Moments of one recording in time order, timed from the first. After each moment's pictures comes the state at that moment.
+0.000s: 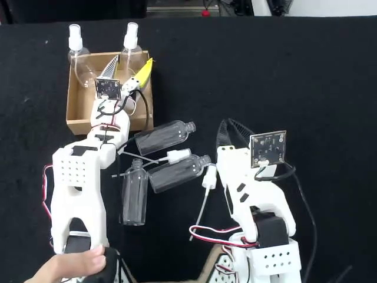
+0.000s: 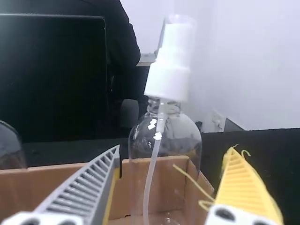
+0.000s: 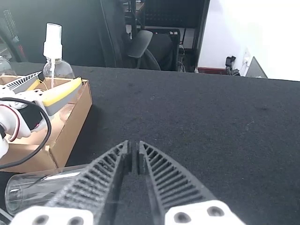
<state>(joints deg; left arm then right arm) -1.1 44.2 17.7 -62.1 -1.6 -7.6 -92.3 82.3 35.5 1.0</state>
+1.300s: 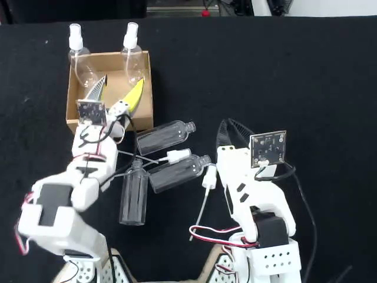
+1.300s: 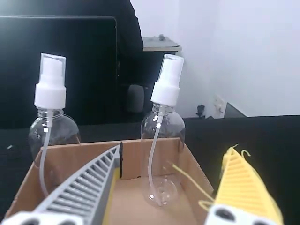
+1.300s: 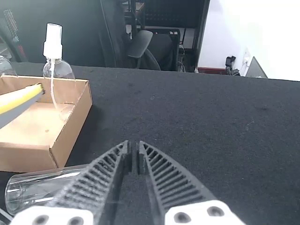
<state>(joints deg) -2.3 4.1 62.5 -62.1 -1.7 -7.6 -92.3 82.3 35.5 1.0</state>
